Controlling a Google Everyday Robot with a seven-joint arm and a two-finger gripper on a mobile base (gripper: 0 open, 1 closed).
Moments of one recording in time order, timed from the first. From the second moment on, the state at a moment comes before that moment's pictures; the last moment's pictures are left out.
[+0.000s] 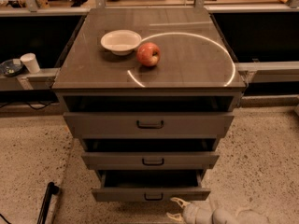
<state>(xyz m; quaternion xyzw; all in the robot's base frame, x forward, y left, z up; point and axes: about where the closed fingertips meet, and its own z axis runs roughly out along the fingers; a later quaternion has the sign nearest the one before) 0.455 -0.123 0.125 -0.54 0.66 0.19 0.48</state>
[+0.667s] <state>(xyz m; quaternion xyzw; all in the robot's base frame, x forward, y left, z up) 0.502 -0.145 0.114 -0.52 0.67 0.16 0.50</state>
